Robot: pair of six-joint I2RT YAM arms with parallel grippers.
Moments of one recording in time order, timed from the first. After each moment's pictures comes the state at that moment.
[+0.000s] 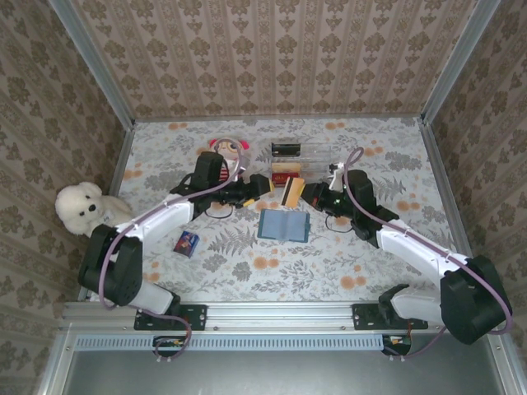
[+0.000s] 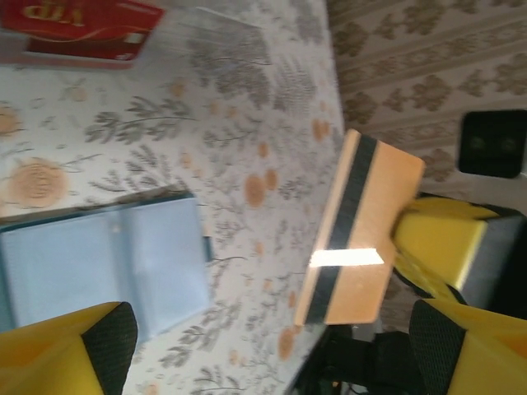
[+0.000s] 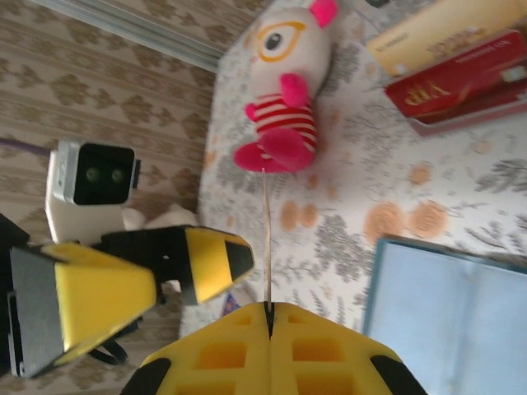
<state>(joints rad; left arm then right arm) -0.50 1.44 0.90 -0.05 0.76 -0.79 0.43 1.21 0.65 0.20 -0.39 0.98</state>
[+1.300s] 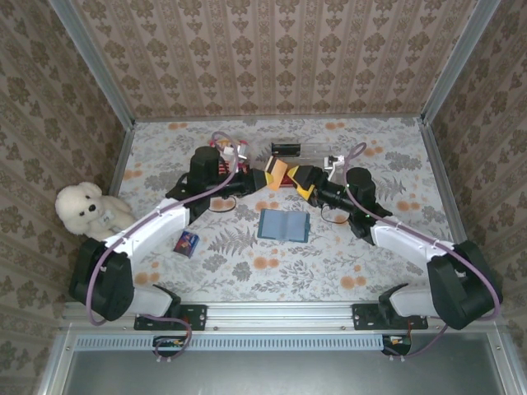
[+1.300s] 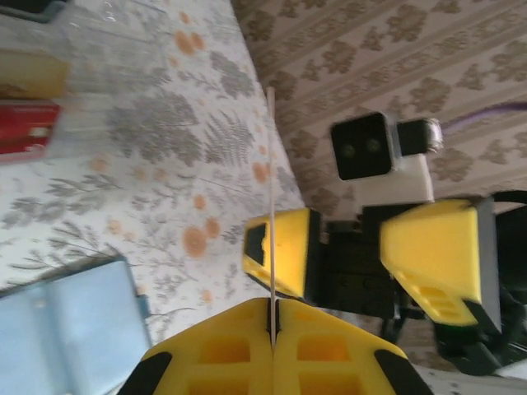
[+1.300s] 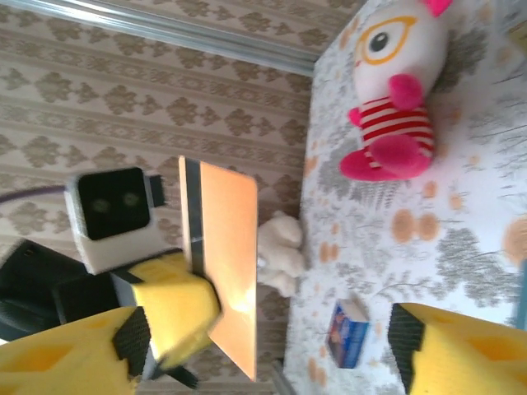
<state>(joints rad) -0.55 1.37 0.96 0.00 0.67 -0.75 0.41 1.28 0.64 0.48 -0.51 1.21</state>
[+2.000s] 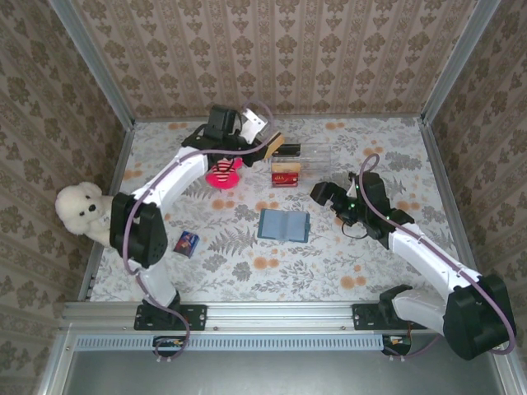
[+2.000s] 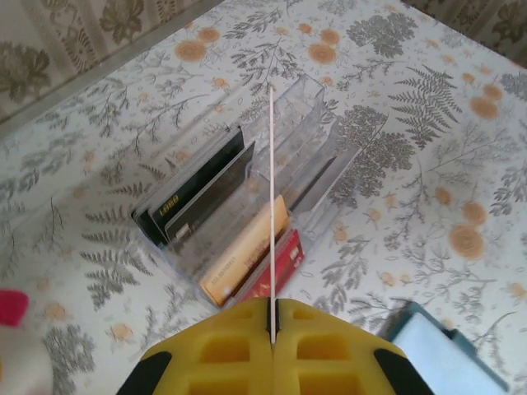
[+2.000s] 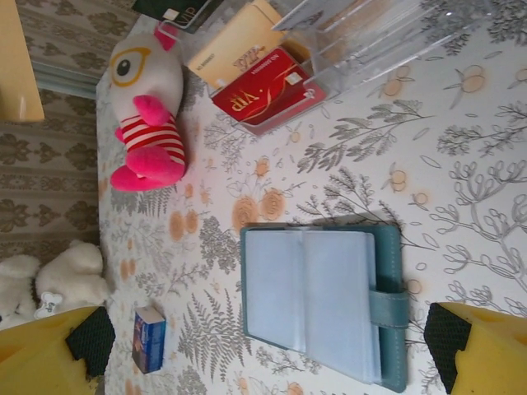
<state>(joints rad) -0.48 1.83 1.60 -0.48 0.50 0.25 0.31 1.11 0.66 -0.19 -0.30 0.89</state>
